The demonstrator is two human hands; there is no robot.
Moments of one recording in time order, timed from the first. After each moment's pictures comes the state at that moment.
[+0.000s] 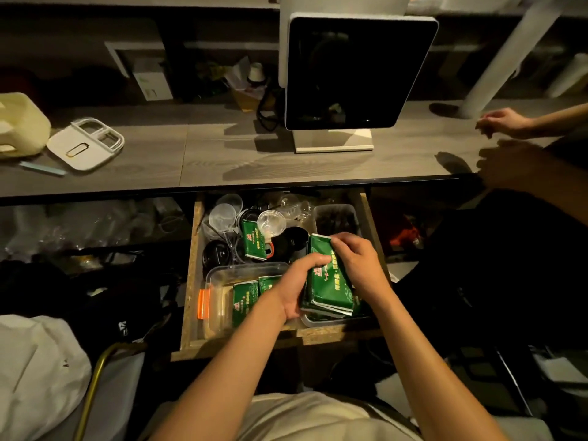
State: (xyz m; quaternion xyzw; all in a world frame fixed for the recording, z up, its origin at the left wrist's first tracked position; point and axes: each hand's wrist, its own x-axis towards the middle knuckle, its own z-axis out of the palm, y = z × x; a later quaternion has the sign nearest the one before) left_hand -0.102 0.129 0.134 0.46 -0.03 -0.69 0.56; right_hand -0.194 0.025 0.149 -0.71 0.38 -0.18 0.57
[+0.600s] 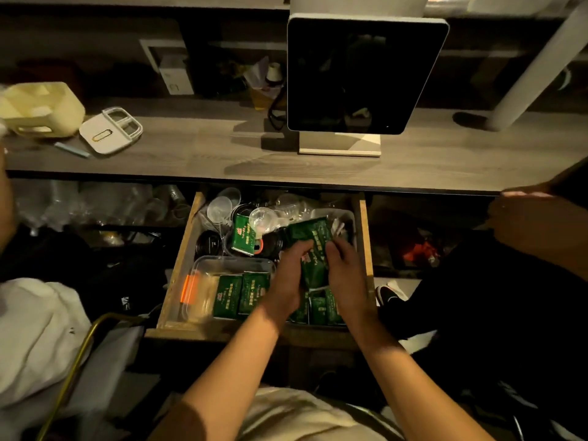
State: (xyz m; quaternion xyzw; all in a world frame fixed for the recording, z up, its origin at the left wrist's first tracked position) left_hand -0.162 0.060 0.132 0.54 0.06 -0.47 0.69; right_hand -0.224 -0.007 0.129 -0.63 0.41 -0.20 0.62
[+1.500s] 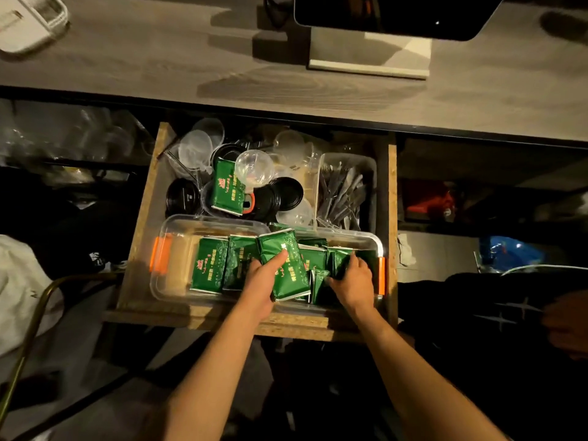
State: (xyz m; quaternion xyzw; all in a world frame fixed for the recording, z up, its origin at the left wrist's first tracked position) left_hand -0.127 0.094 -0.054 0.59 0.26 -0.47 0.60; right_hand -0.246 -0.054 -0.104 -0.79 0.49 0.15 0.33
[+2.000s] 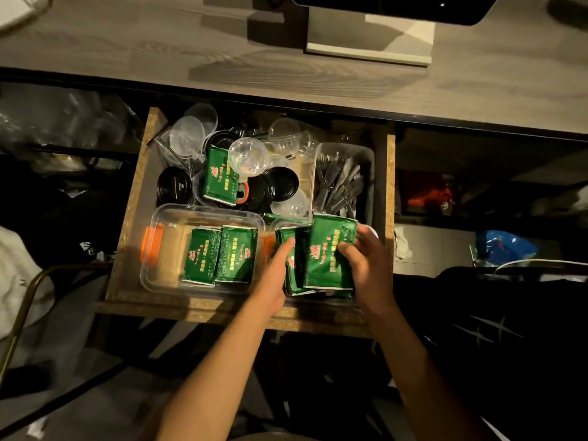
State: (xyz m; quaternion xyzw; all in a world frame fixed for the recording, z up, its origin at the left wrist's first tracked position) left_hand -0.149 0.064 -0.050 0.58 0.24 -0.48 0.61; right_hand -0.242 -0.057 -0.032 -0.62 0.40 -0.18 0.65
